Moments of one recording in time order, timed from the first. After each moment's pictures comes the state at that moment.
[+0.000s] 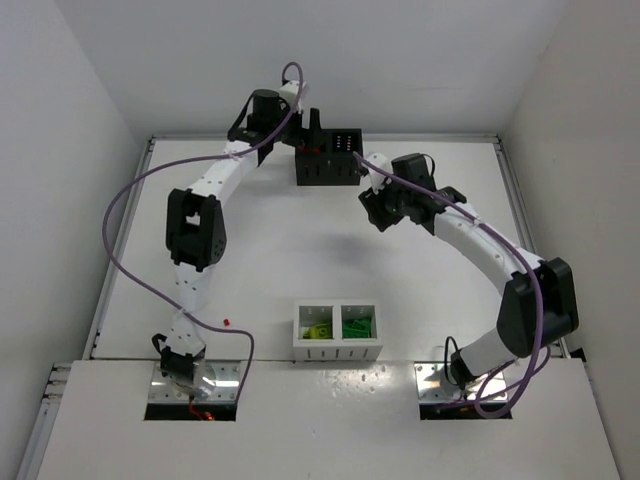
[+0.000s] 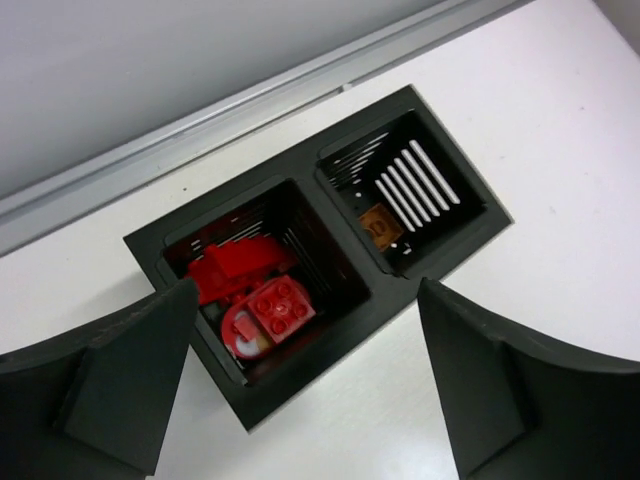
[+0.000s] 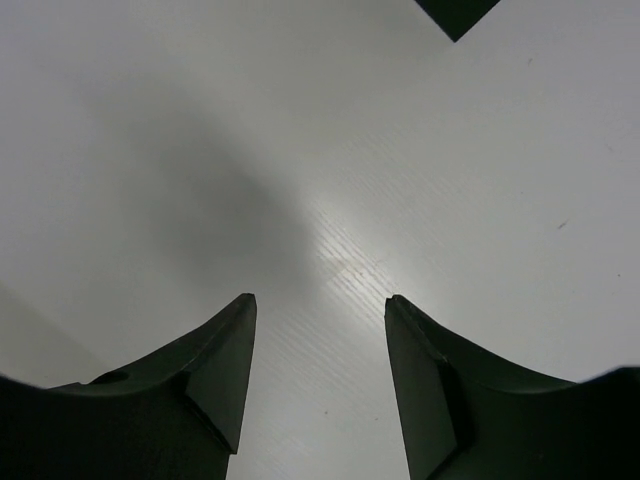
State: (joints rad) left arm -0.29 2.32 2.13 -0.19 0.36 -0.09; right arm 0.40 1.53 1.15 -0.43 -0.14 -0.34
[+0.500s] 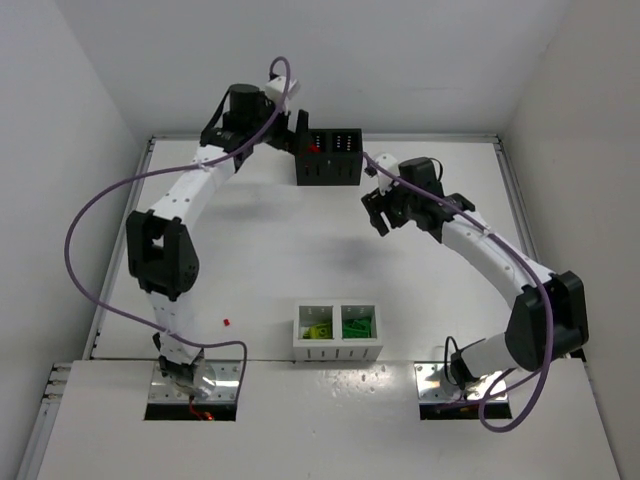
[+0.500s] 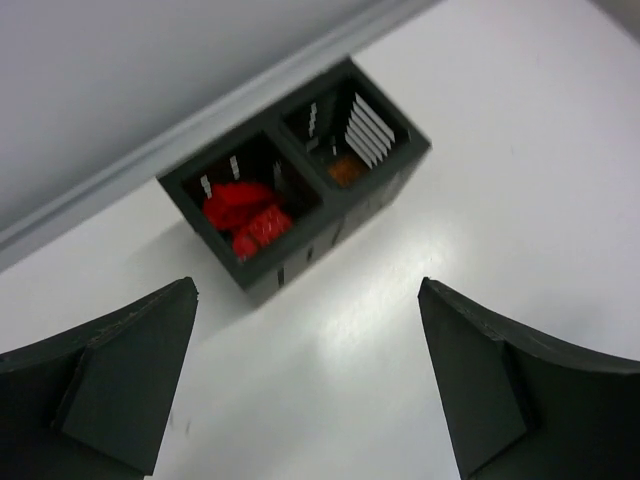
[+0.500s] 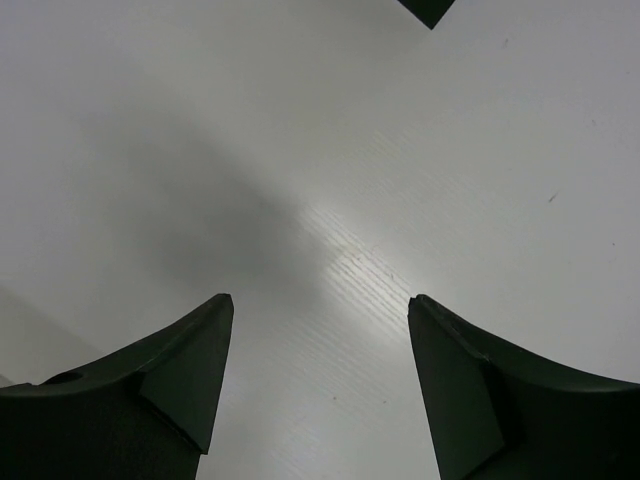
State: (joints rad) left arm -0.29 1.96 1.88 -0.26 0.36 0.03; right arm 0.39 1.46 1.09 -0.38 -0.09 -0.26
